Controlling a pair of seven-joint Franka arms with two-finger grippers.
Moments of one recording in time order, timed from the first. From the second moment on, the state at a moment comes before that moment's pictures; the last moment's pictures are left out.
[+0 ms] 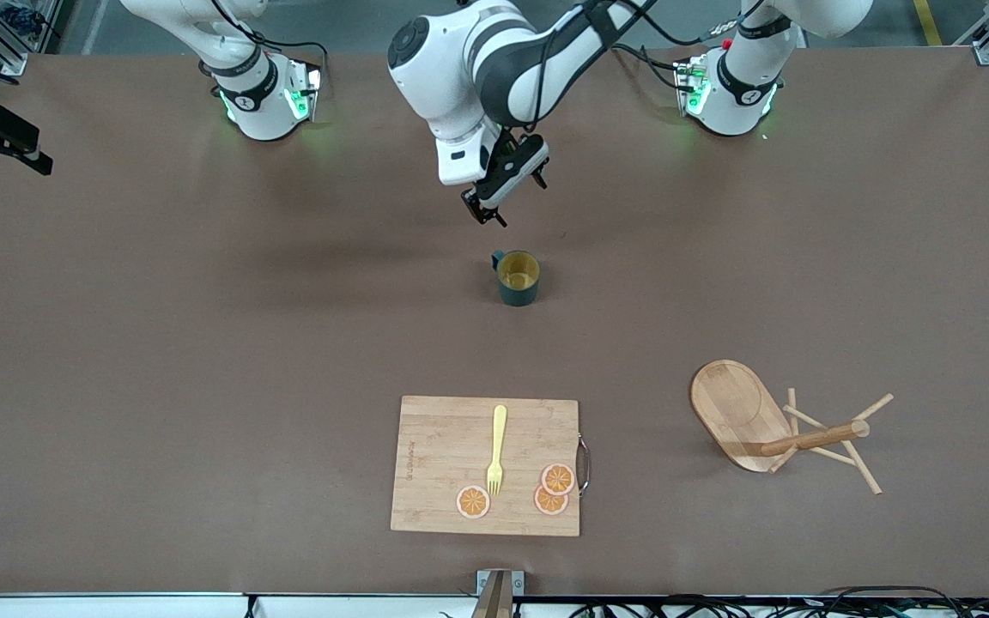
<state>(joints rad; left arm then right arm) -0.92 0.50 -0.20 -1.52 0.40 1.66 -1.91 -0.03 -0.10 -0.03 -1.53 0.04 1.39 -0.13</state>
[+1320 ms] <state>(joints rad) -1.06 0.79 -0.20 -1.48 0.88 1.74 -2.38 -0.03 -0.14 -0.03 -1.55 0.02 1.38 -0.13</state>
